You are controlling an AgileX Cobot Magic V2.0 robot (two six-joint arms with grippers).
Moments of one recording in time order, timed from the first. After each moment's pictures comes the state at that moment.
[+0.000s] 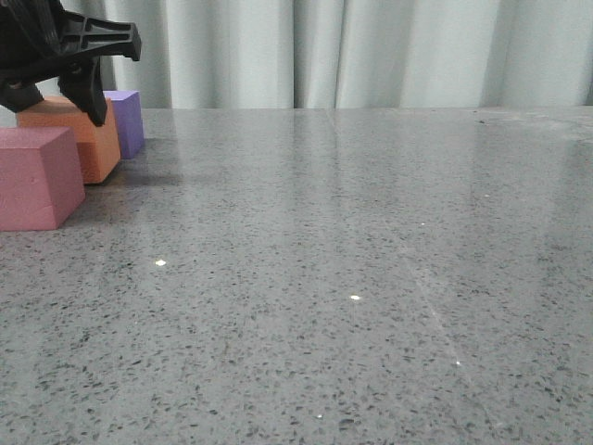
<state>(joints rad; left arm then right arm) -0.40 1.59 -1.18 0.51 0.57 -0.80 0.11 -0.01 0.03 0.03 0.17 0.04</state>
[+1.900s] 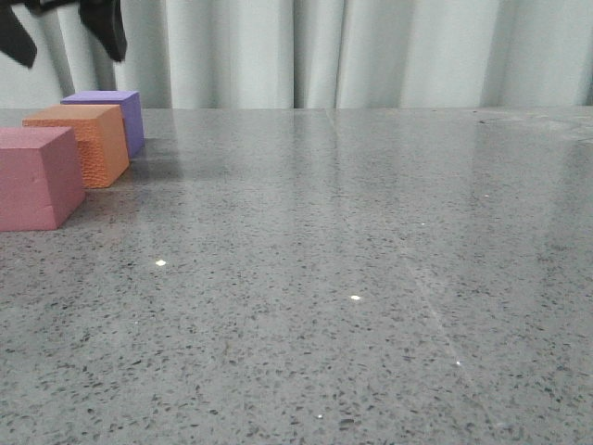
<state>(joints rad) -0.39 1.51 -1.29 0.40 0.63 -0.65 0.11 -0.01 0.03 0.03 0.17 0.04</state>
